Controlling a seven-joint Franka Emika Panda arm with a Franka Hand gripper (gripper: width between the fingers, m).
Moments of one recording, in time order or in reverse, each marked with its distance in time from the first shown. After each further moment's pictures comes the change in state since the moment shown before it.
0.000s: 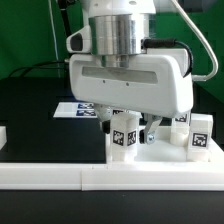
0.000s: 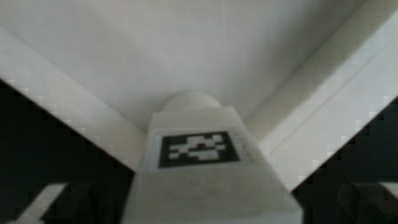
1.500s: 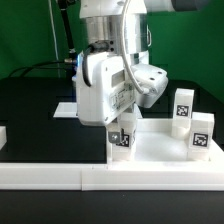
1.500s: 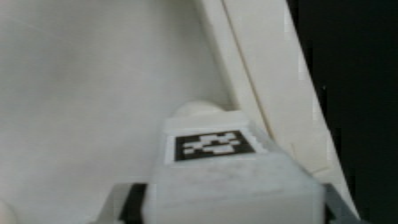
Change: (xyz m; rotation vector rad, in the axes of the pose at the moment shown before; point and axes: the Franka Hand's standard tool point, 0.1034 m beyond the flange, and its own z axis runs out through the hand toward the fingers) arm -0.002 0.006 0.000 -0.026 -0.044 1.235
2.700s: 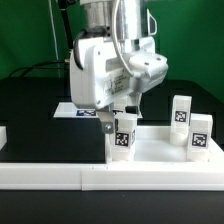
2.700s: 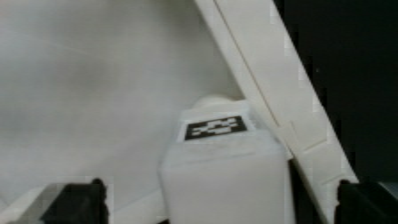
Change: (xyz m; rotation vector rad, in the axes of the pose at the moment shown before) arm -0.006 0.002 -0.033 0.023 -0.031 0.060
